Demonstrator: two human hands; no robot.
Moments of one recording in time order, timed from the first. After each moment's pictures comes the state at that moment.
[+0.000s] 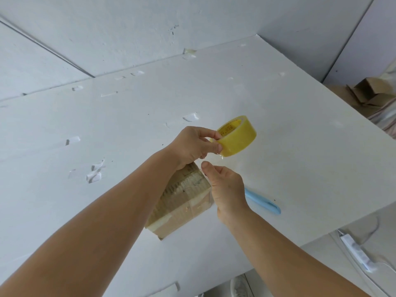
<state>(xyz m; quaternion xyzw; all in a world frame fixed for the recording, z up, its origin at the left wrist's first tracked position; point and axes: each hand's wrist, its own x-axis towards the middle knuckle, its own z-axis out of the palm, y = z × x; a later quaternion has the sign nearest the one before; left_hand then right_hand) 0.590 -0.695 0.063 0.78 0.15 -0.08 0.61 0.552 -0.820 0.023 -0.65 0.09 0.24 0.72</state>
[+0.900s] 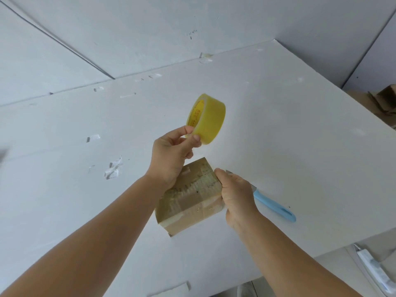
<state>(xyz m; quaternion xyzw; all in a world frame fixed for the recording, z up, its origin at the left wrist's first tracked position) 0.531 -0.674 0.068 0.65 0.23 0.19 0.70 0.547 -0.808 0.020 -0.65 0.12 0.29 0.69</state>
